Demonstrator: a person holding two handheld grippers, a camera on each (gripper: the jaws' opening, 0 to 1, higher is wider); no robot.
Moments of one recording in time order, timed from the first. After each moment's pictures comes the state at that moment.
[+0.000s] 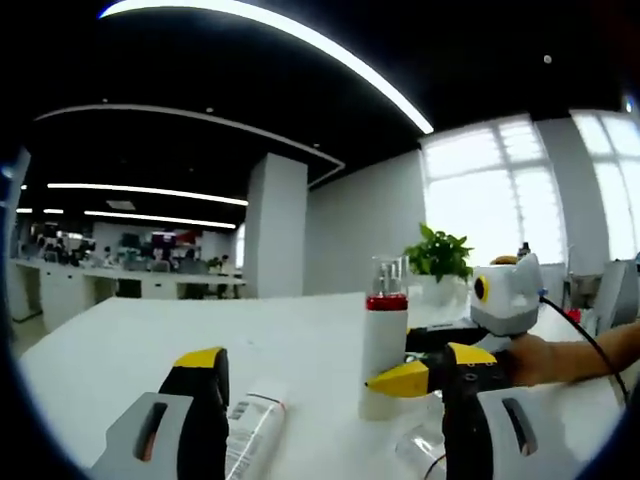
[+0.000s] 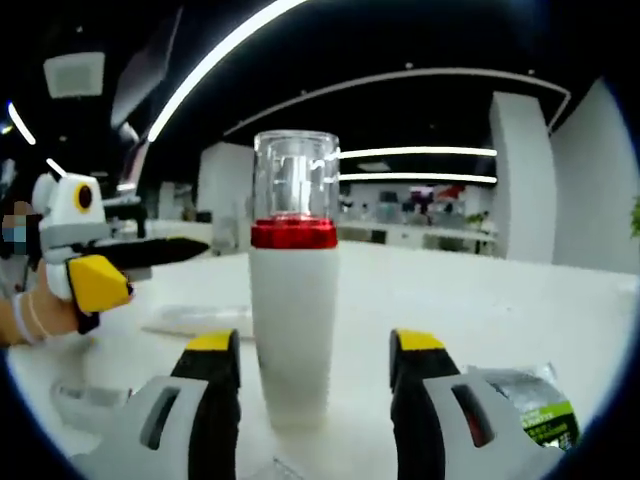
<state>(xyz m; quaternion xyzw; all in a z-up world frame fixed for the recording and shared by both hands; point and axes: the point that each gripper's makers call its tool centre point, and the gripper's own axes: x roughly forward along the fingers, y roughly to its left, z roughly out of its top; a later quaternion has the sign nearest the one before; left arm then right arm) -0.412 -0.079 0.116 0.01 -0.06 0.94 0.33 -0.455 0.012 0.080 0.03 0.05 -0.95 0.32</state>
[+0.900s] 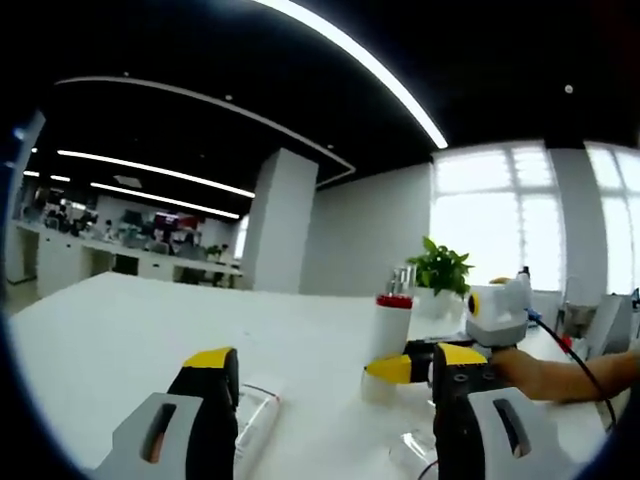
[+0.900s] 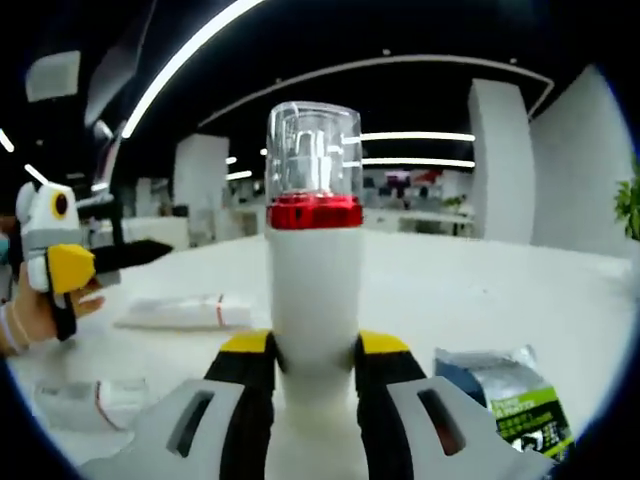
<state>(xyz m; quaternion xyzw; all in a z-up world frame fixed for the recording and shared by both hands) -0.413 -0.082 0.111 -0.01 -0.11 0.94 0.33 -0.472 0.054 0.069 0.08 0.04 -0.97 0.24</state>
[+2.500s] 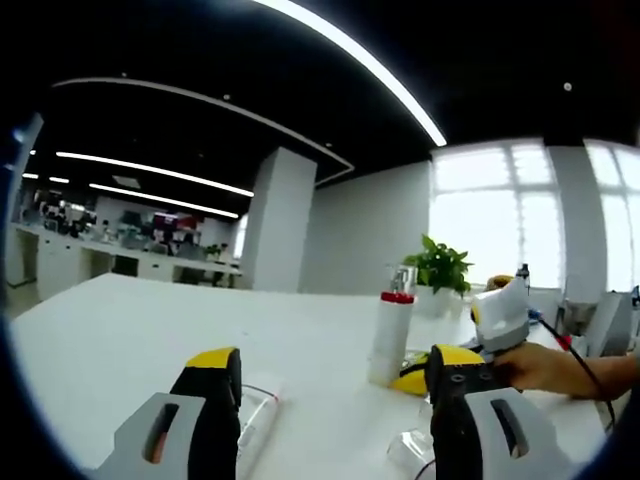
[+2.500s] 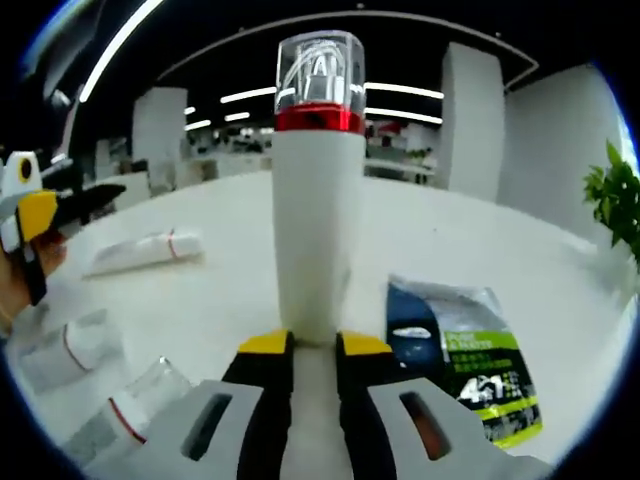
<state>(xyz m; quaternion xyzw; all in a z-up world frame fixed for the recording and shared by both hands) -0.409 -0.082 0.113 -0.01 -0.10 0.94 0.33 -0.457 0.097 0.024 0.20 0.08 -0.96 0.18</state>
